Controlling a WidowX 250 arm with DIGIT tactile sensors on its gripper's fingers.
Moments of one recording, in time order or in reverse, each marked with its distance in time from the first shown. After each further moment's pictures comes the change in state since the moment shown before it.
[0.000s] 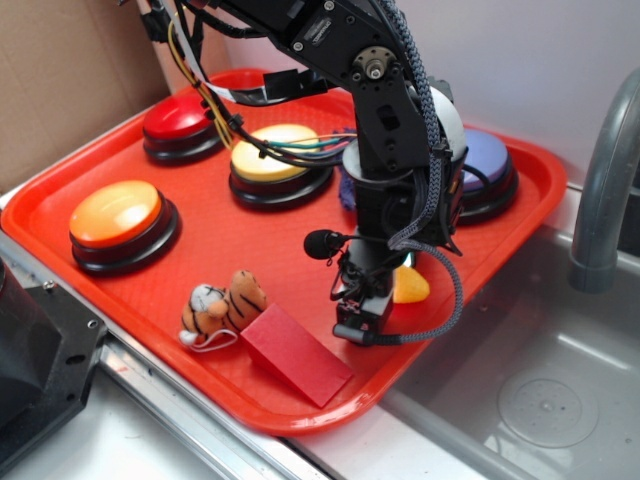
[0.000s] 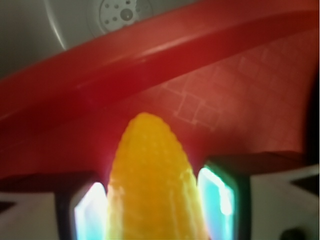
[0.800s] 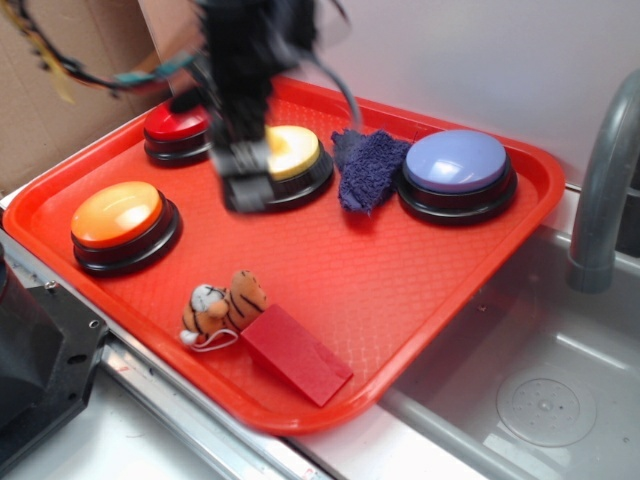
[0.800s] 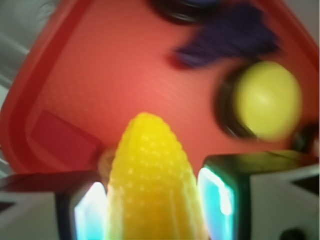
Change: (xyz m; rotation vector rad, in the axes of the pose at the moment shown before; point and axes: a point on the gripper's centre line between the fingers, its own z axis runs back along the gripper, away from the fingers) arm -0.090 -0.009 0.122 0.014 0.145 0.756
